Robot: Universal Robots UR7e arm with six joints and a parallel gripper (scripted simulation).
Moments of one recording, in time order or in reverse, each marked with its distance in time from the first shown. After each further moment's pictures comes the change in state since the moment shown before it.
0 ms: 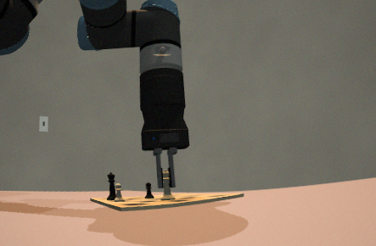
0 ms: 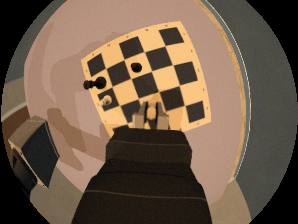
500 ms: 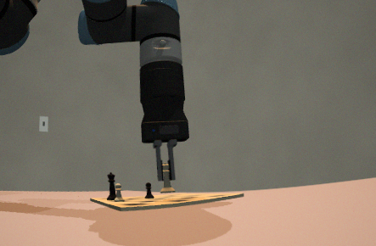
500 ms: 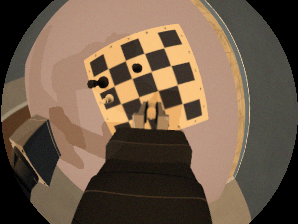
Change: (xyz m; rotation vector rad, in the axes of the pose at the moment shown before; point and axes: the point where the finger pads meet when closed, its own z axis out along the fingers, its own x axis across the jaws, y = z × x) arm 0.001 0.000 -0.013 0.000 0.003 0.000
